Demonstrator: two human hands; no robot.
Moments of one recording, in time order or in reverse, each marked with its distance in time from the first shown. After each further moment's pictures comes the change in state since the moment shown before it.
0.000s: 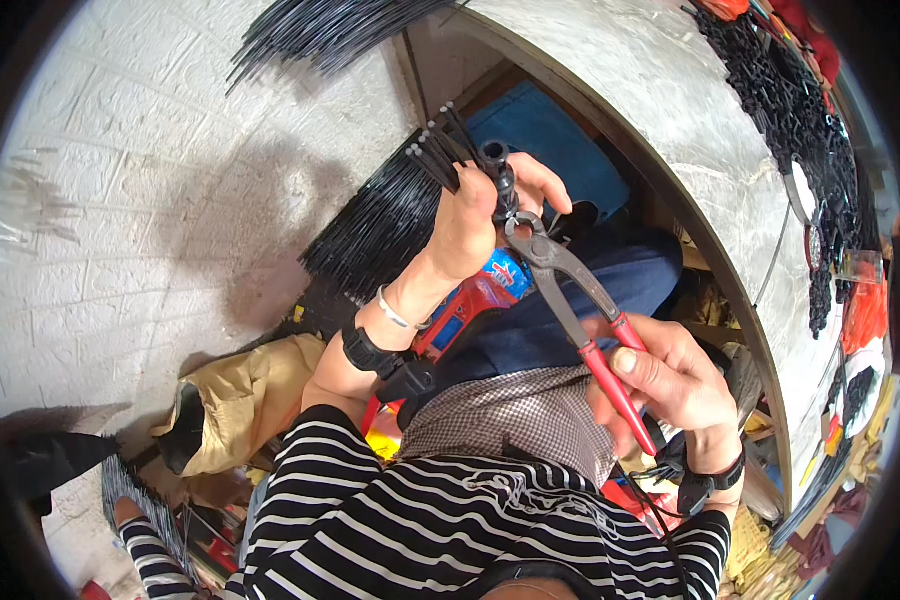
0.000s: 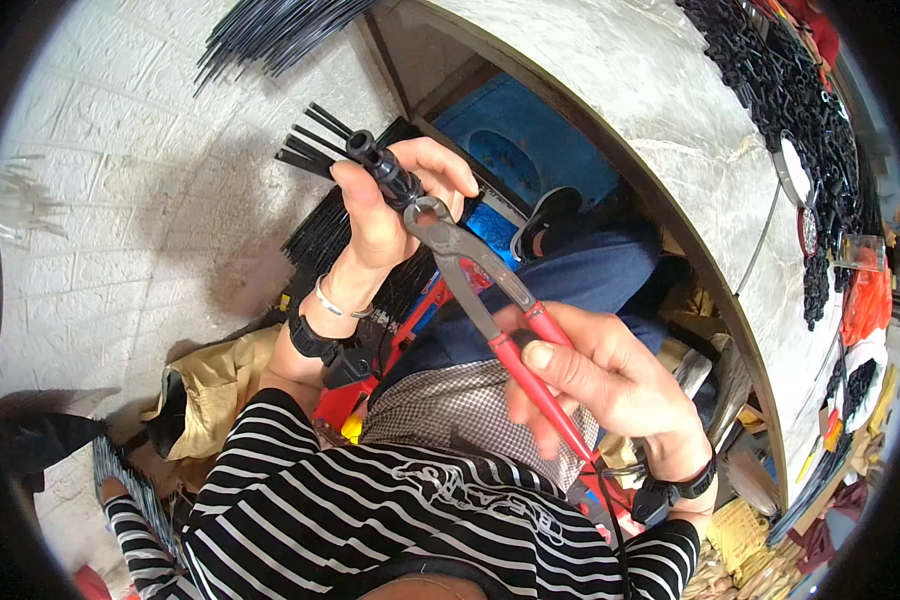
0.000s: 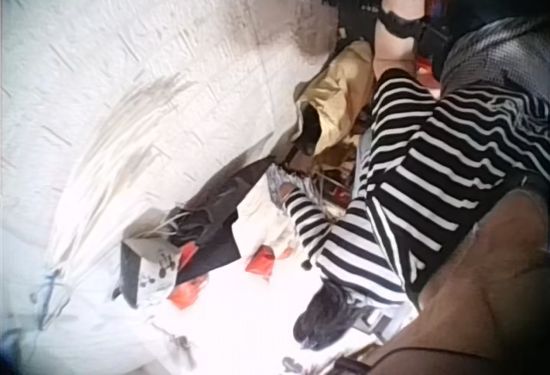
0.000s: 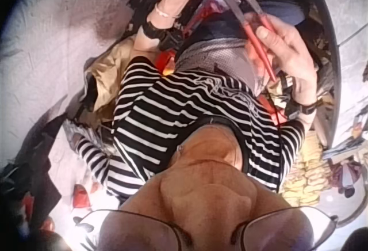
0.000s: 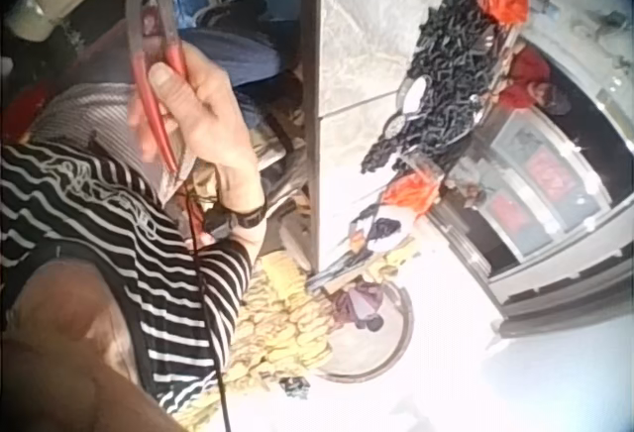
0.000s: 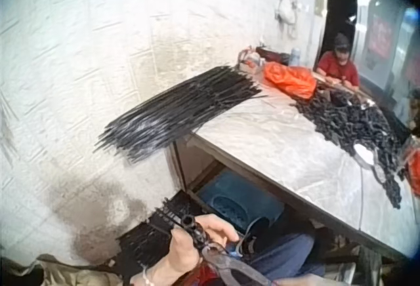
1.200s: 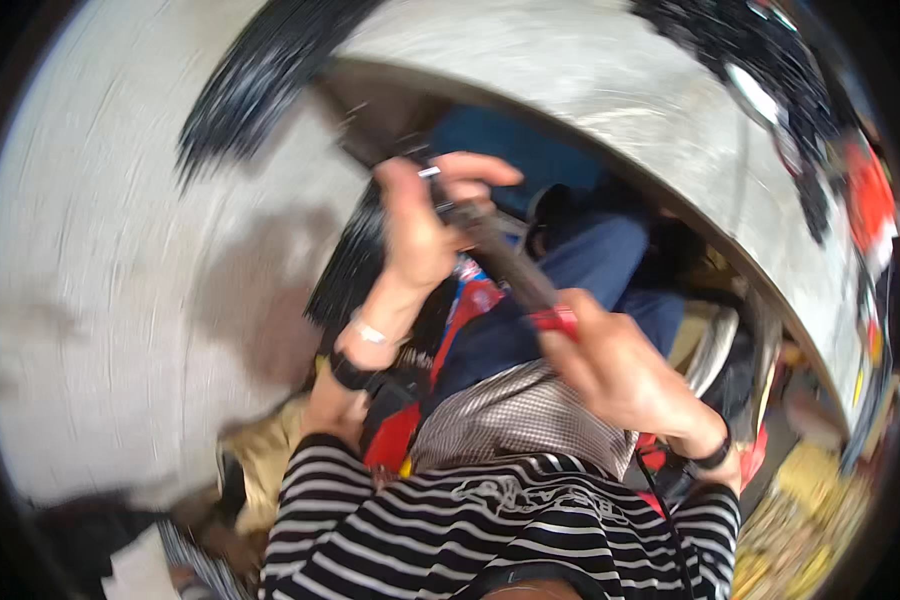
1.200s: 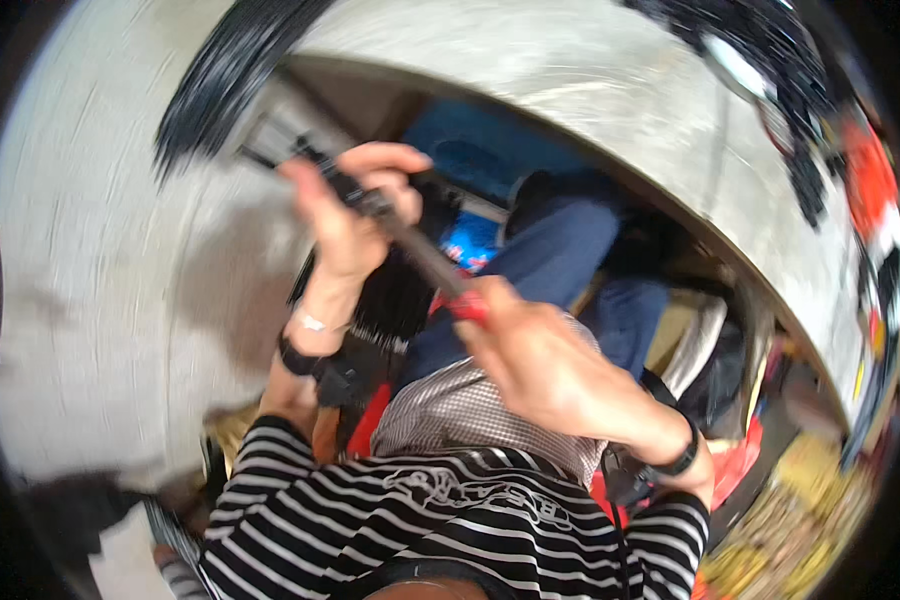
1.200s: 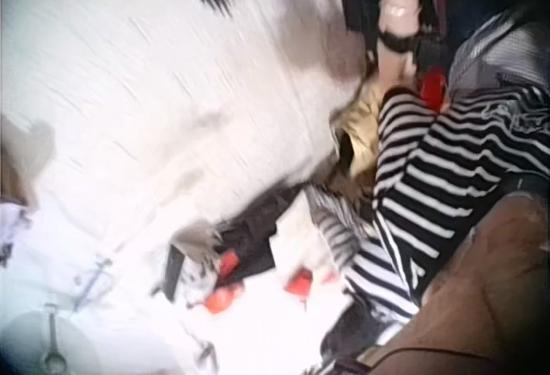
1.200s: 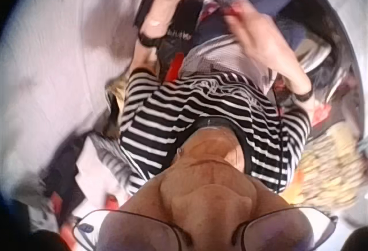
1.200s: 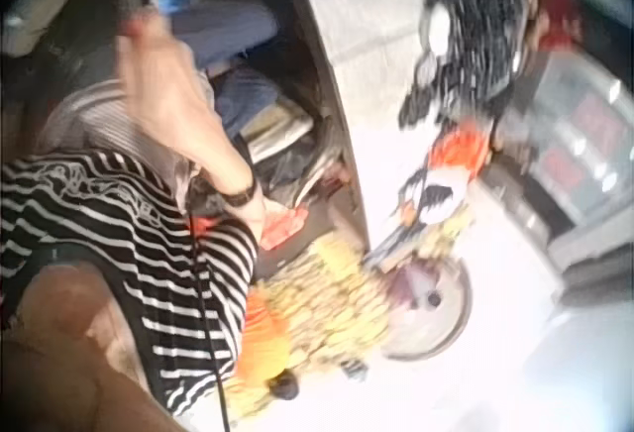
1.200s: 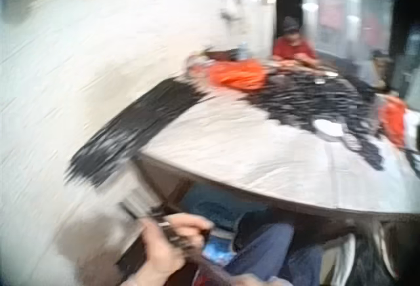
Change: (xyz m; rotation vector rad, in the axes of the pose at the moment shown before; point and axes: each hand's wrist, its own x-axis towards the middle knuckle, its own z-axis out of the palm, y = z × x) left_hand 0.026 -0.006 0.043 -0.160 0.005 -0.226; right_hand -0.004 0.045 -0.002 -0.711 0.495 -0.357
